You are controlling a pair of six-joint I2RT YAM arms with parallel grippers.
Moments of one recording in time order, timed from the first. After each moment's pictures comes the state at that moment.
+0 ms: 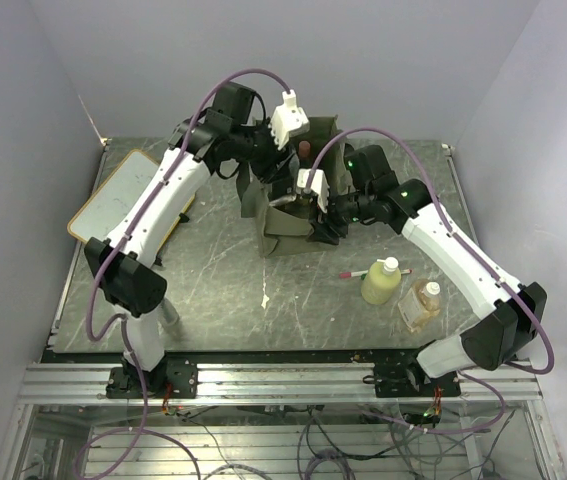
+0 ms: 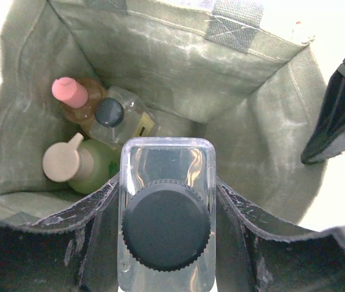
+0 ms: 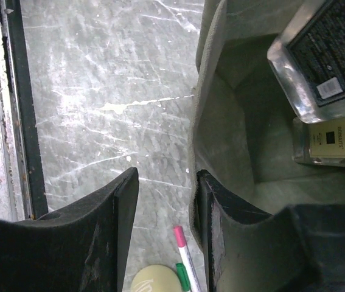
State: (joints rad) left arm -0.53 1.83 2.07 -0.88 0.53 0.53; right arm 0.56 1.46 1.45 -0.83 -0.62 -0.67
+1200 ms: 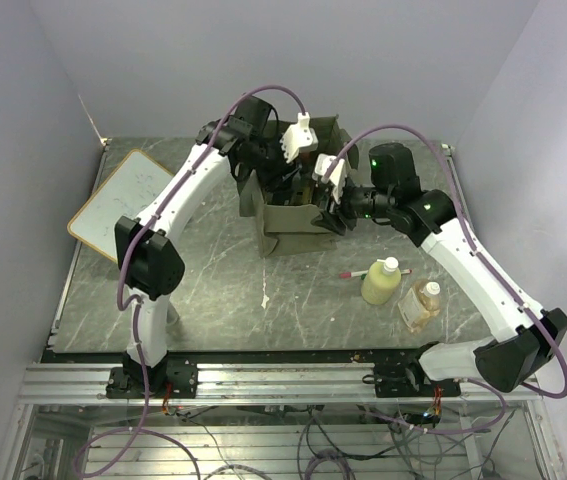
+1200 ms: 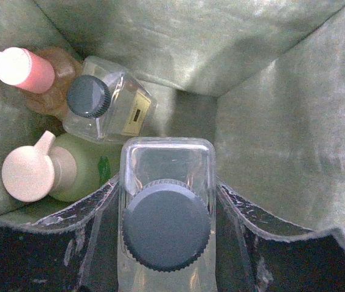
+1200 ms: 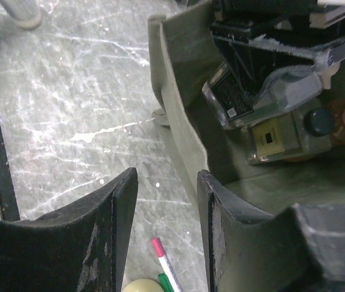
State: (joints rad) left arm -0.53 2.02 2.13 -0.92 0.52 0.65; right arm 0.53 1.32 1.41 -0.66 -0.56 -0.57
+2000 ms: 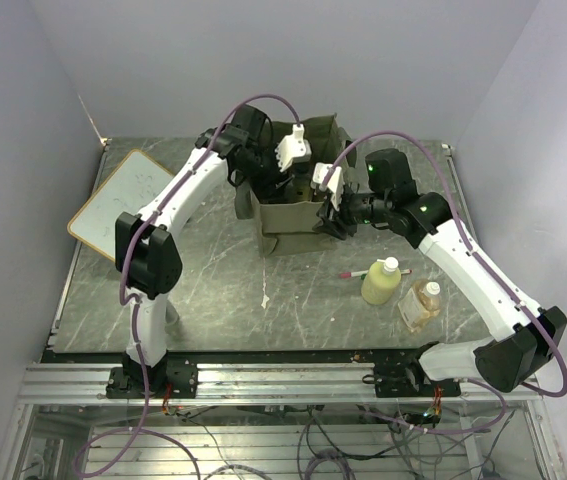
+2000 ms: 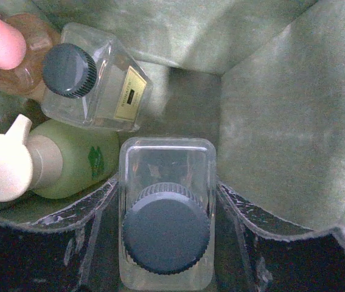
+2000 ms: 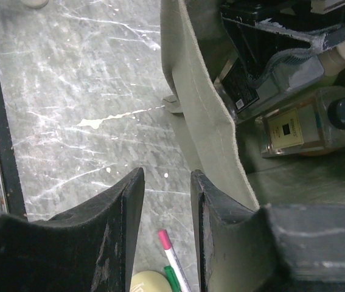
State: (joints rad) left arm -0.49 2.02 2.01 -0.89 0.54 0.74; right arm 0.53 1.32 1.36 -0.68 -0.58 -0.60
